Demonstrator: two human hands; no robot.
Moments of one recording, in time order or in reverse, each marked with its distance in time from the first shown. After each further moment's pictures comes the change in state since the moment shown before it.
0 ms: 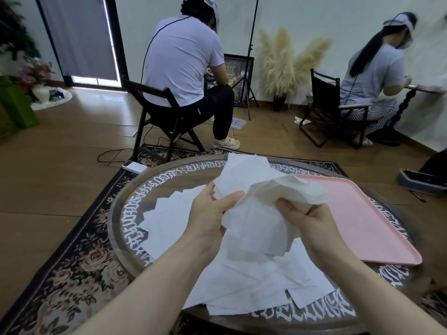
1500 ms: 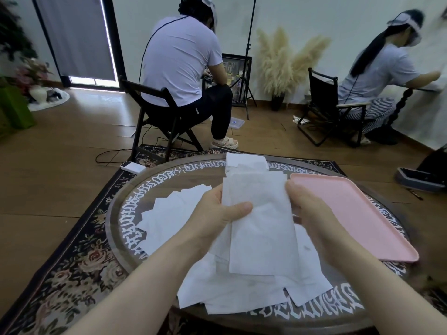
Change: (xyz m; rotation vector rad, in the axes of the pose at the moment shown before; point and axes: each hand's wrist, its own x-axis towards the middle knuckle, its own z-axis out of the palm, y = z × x) left_hand 0.000 0.005 -0.006 0.283 -0.259 -0.013; right_hand 0.008 -0.011 -0.010 -0.196 -0.062 0.277
